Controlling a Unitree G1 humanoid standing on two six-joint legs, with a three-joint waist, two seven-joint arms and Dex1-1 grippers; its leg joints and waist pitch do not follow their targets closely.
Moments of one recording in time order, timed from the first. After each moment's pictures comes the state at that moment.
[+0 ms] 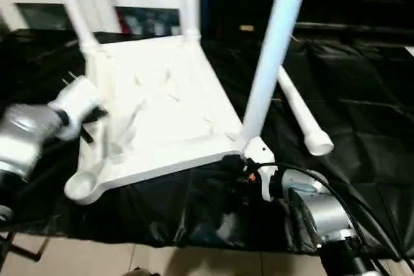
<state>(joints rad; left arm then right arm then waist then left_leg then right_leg) -0.60 0.54 -0.16 0.49 0.22 0.38 -0.74 -0.24 -0.43 0.17 0.26 0.18 0.26 0.96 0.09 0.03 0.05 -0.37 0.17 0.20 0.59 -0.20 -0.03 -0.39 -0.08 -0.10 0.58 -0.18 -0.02</state>
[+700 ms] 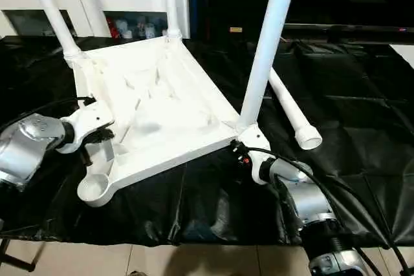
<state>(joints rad) -0.56 0.64 -0.28 0.35 0.25 0.41 -0.96 -0.36 -0.33 0.15 0.43 0.09 0.22 0.70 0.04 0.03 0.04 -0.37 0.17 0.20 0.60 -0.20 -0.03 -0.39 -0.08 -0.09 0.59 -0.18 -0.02</state>
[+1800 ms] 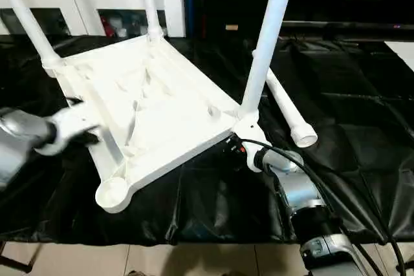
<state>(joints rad) -0.56 0.63 -0.30 0.38 0.24 0.40 -1.00 -0.46 -0.31 0.16 0.56 -0.01 0.14 0.60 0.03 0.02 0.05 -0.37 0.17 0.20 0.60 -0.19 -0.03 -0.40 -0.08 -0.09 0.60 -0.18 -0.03</state>
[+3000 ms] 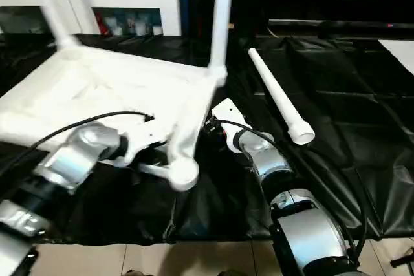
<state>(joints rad) -0.65 0.34 -0.39 0.41 0.18 0.45 -1.06 -0.76 -0.15 0.15 1.08 -0.11 -0.05 0.43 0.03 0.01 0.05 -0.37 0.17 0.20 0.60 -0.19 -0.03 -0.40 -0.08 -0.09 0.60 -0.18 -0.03</state>
